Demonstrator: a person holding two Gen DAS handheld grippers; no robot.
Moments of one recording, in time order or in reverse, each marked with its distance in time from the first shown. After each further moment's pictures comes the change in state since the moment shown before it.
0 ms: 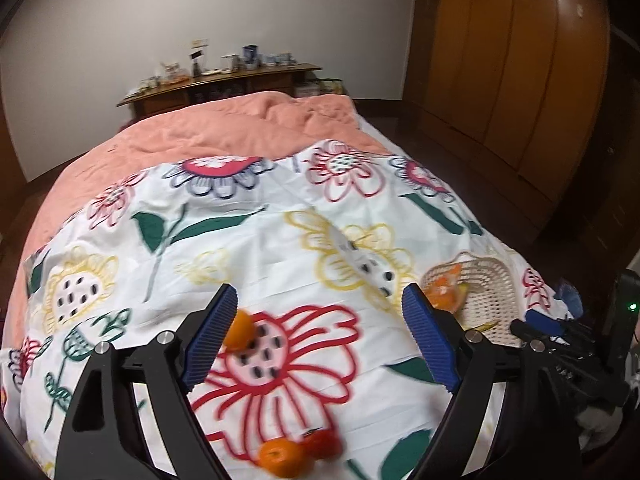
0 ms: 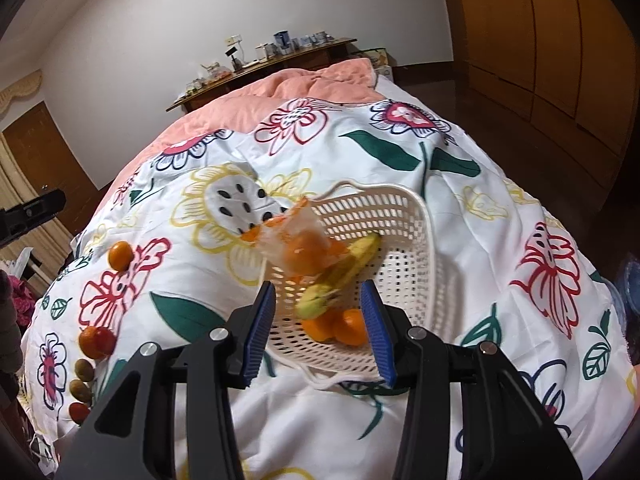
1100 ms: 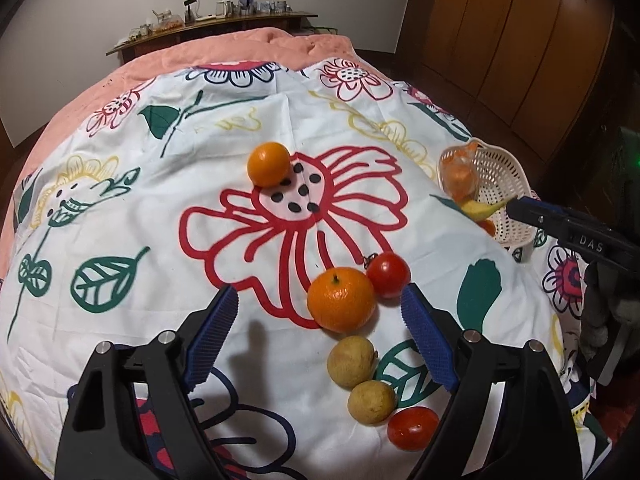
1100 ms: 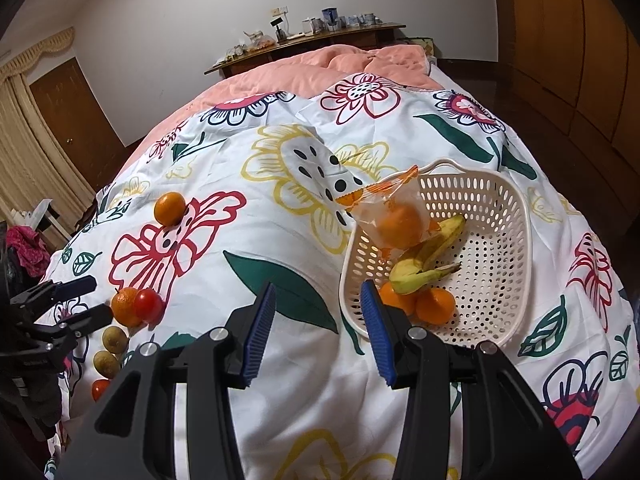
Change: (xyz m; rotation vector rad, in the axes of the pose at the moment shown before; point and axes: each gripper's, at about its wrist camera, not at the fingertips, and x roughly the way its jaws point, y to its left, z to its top) left arm -0.002 0.048 -0.122 -0.010 0.191 -0.078; right arm 0.012 0.071 -0.017 -0.130 0.087 0.073
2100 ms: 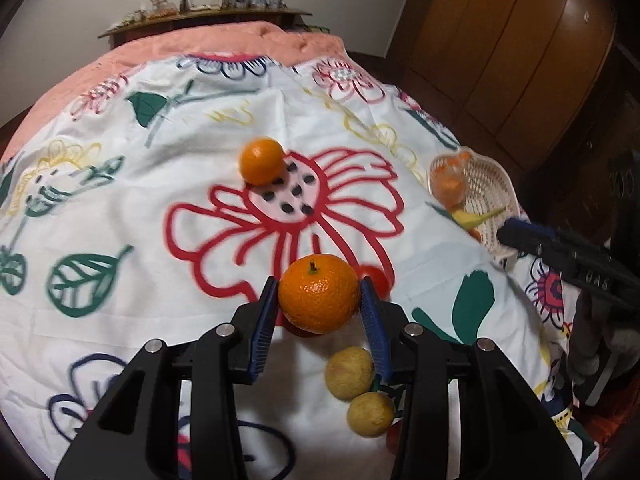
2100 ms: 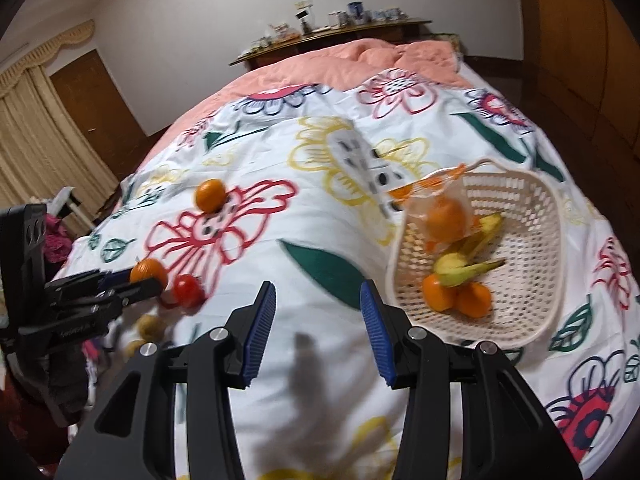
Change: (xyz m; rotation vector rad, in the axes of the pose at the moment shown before) left arm 0.005 0.016 0.005 -0.059 -0.017 -0.087; right arm -0.004 0.030 -0.002 -0.036 0.037 0.107
